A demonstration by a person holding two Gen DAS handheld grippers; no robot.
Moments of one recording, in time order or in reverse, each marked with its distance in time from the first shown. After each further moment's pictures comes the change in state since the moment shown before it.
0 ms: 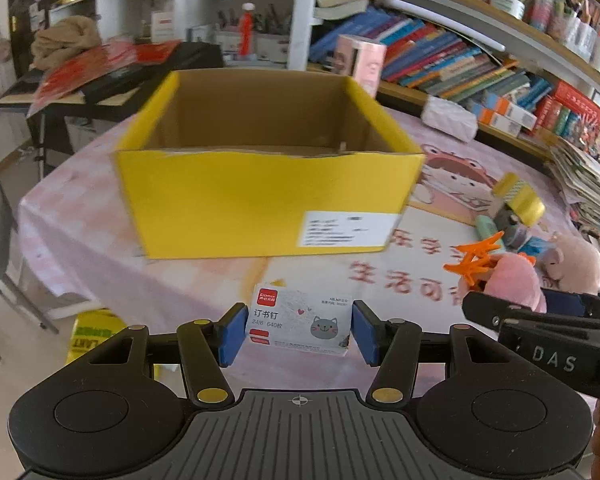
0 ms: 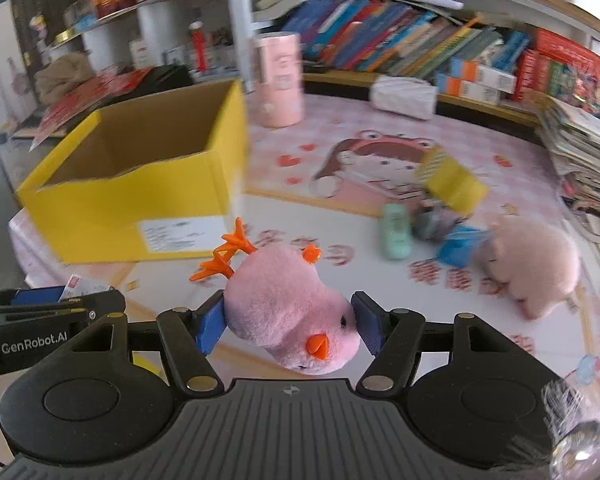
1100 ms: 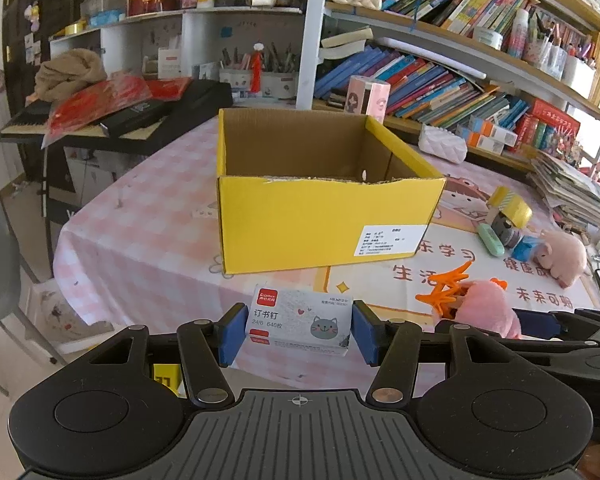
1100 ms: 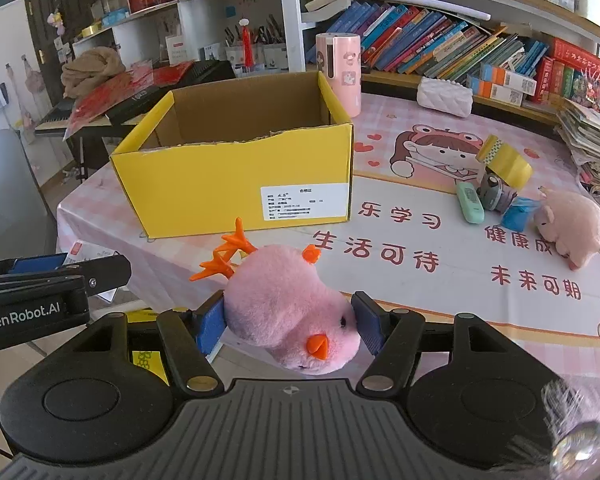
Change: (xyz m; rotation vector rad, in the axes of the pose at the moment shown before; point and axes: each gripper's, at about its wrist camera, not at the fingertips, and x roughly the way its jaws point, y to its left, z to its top) left arm -0.053 0.069 -0.015 0.070 -0.105 -0.055; right arm -0.029 0.099 -0.030 0.018 -0.022 -0.006
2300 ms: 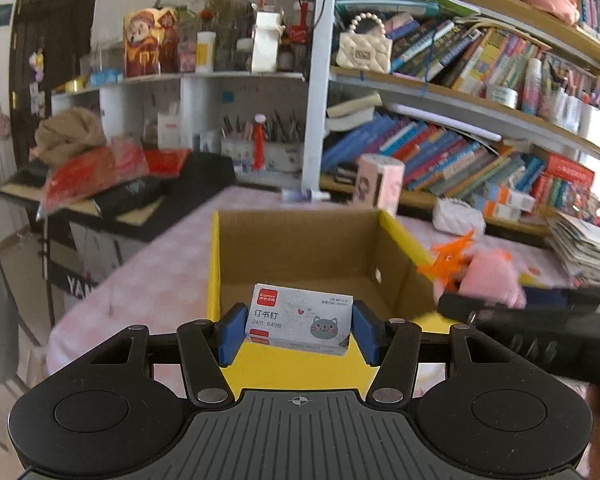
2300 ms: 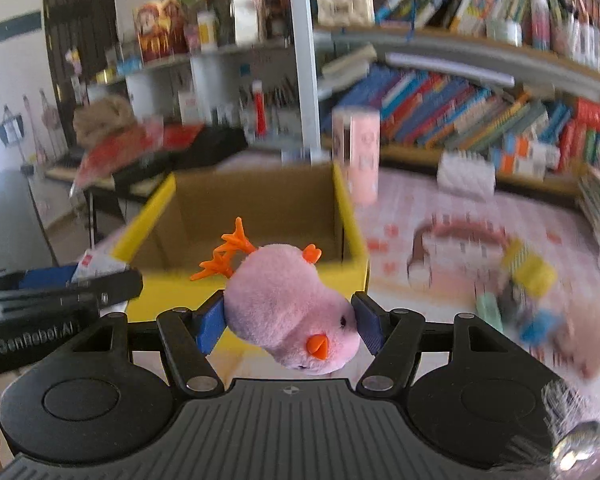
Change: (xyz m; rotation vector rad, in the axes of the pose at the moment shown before) left arm 0.042 -0.003 0.083 0.017 -0.187 0.042; right arm 0.033 -0.007 0.097 -0.038 -0.205 0.048
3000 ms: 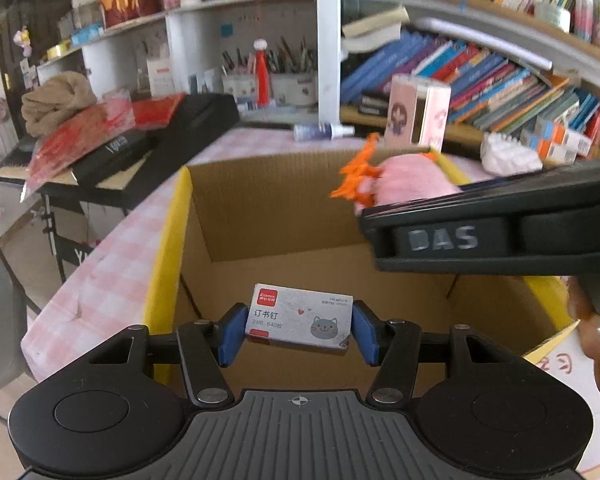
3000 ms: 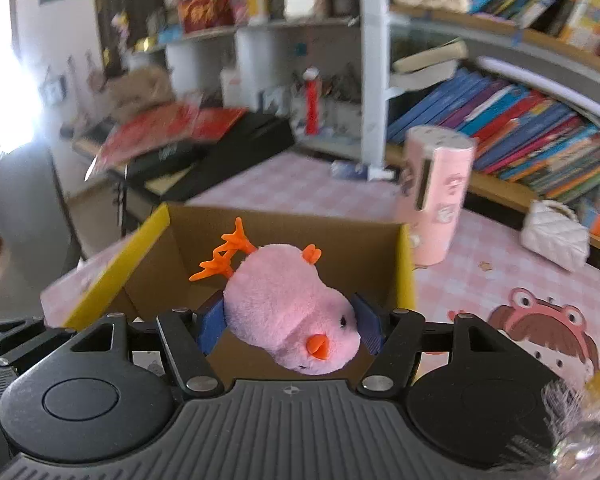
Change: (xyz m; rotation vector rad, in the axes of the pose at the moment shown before) left arm 0.120 -0.016 0.008 0.056 0.224 0.085; right arm 0.153 -0.001 0.069 -0.162 0.144 0.167
